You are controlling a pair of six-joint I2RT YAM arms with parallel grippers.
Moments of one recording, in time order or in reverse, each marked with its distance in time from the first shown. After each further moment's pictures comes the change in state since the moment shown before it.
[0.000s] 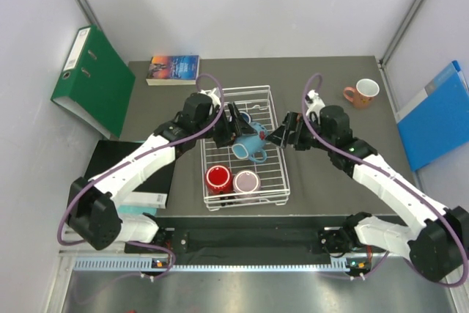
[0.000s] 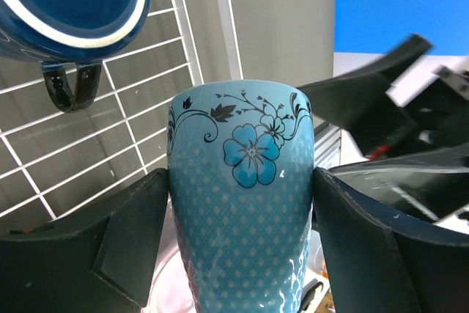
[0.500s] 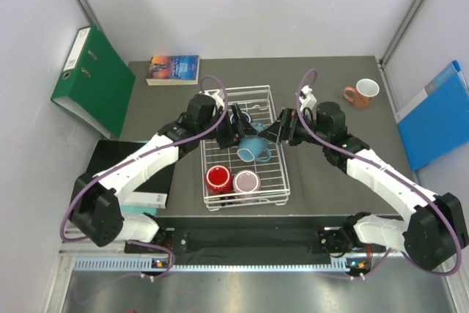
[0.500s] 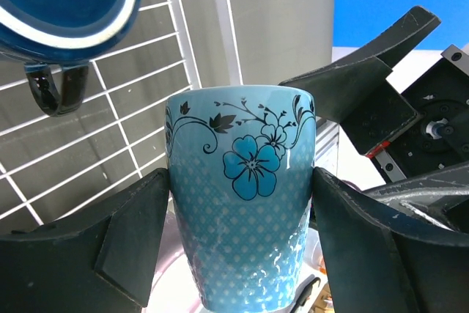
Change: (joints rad) left arm -0.018 0.027 -0.013 0.045 0.019 -0.016; right arm 0.000 0.097 -0.010 0.205 -0.140 0.033
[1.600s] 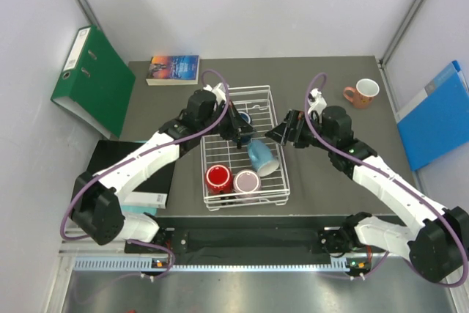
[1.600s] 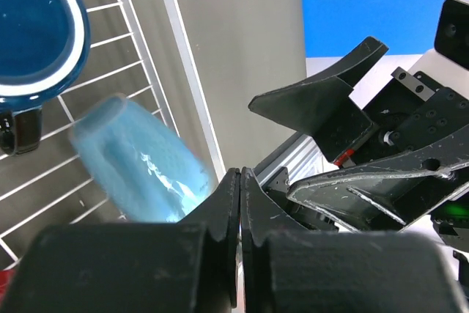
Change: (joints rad) left arm -0.007 0.016 0.038 0.063 -0.002 -0.004; right arm -0.011 -0.086 -0.026 -0.092 0.122 0.000
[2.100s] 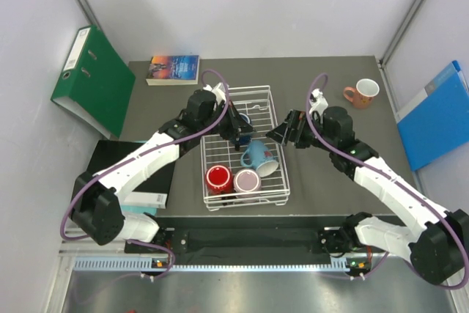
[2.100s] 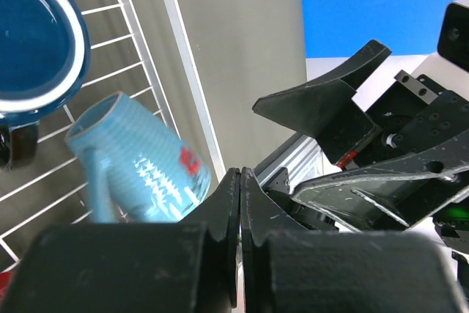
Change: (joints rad) left arm 0.000 -0.001 0.000 0.002 0.000 0.000; right arm 0.000 -0.014 0.000 -0.016 0.007 0.000
